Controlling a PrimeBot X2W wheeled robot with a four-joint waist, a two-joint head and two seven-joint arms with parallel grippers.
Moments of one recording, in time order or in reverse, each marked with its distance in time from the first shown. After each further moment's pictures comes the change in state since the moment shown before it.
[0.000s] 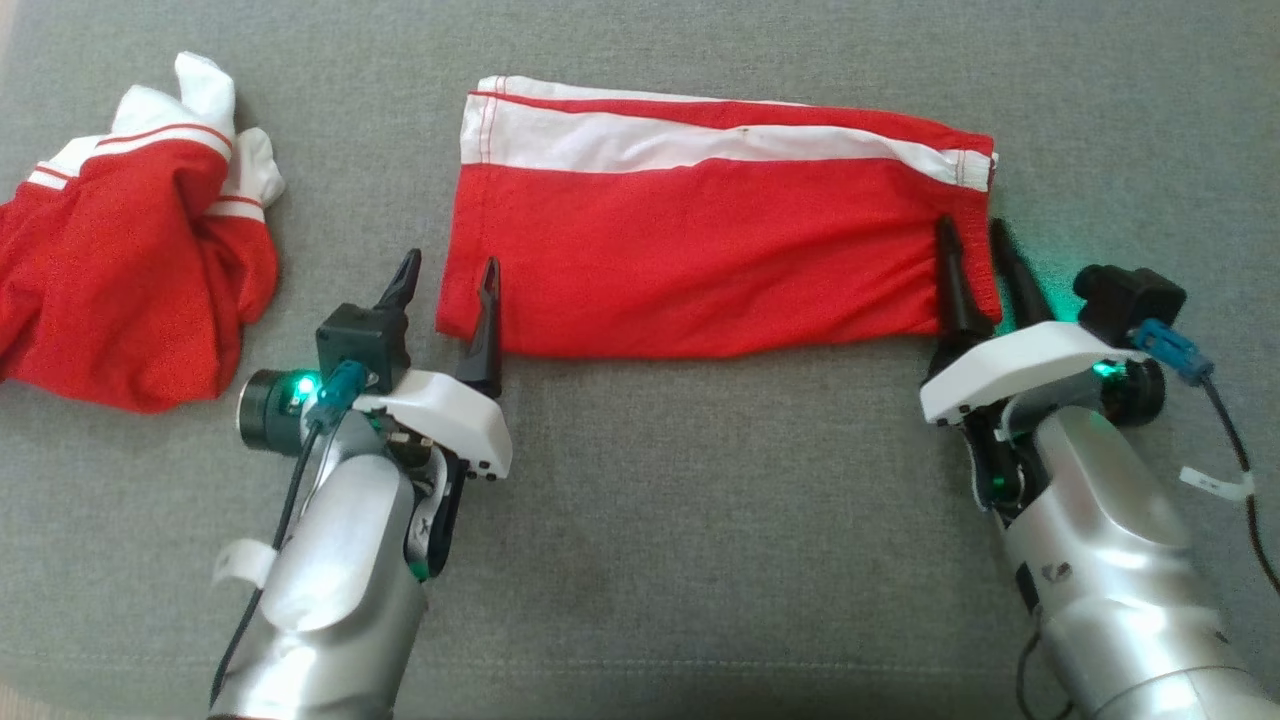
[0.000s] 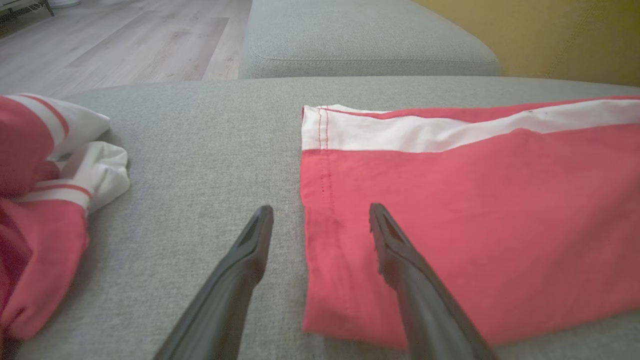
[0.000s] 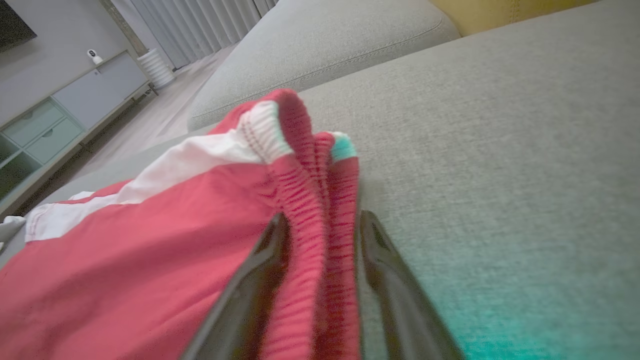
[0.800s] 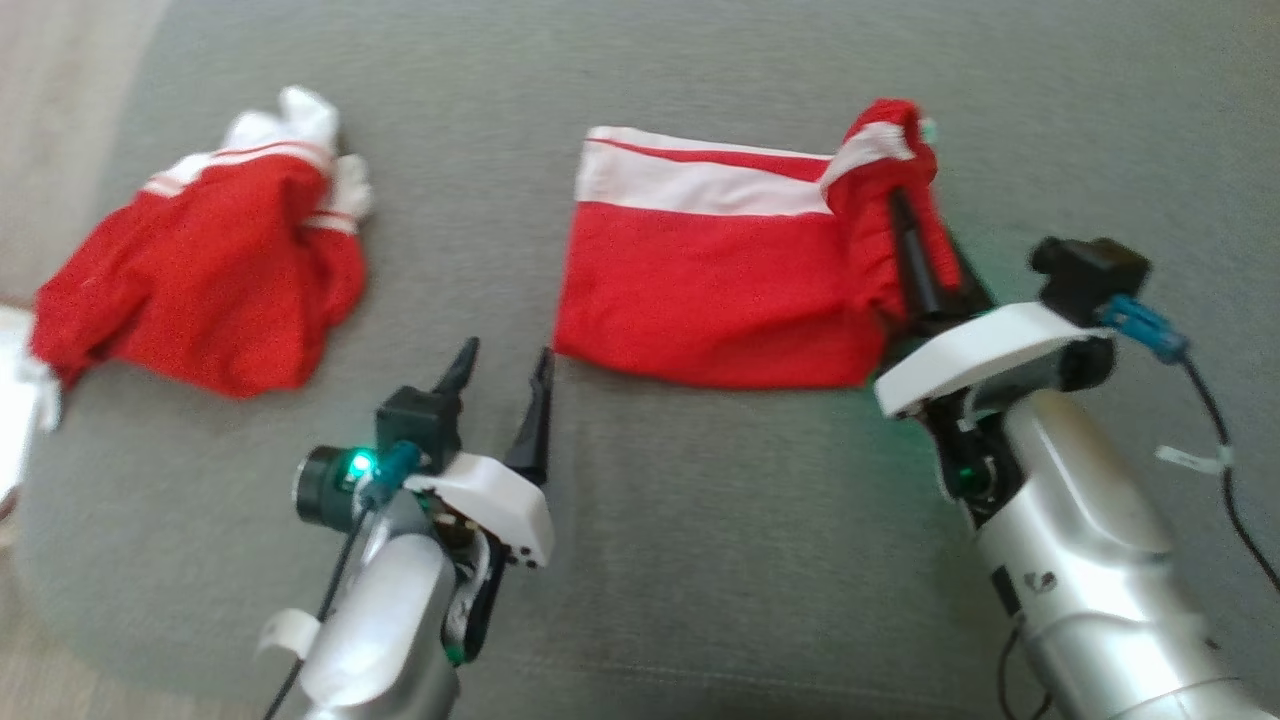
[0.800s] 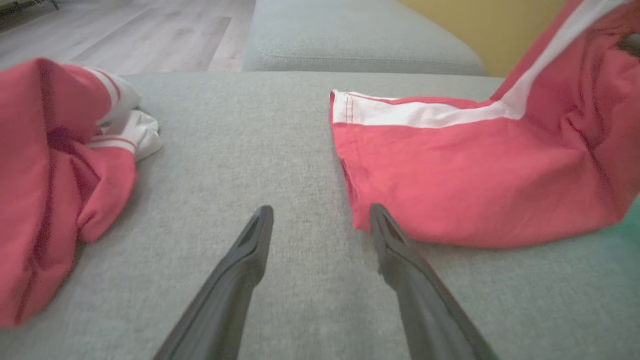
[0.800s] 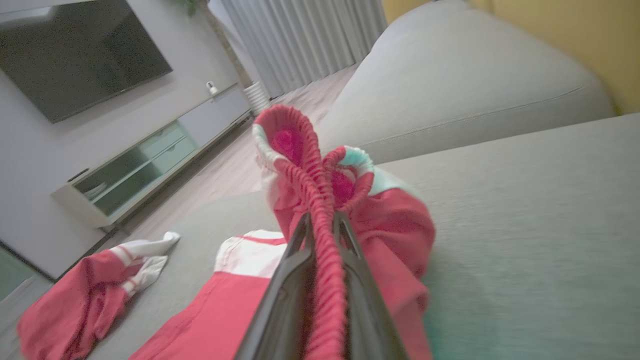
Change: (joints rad) left arm 0.114 -0.001 -0.091 -0.038 -0.045 0.005 0.000; right arm 0.038 -0.018 0.136 -0.224 0.112 0.000 0.073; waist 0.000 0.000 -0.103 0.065
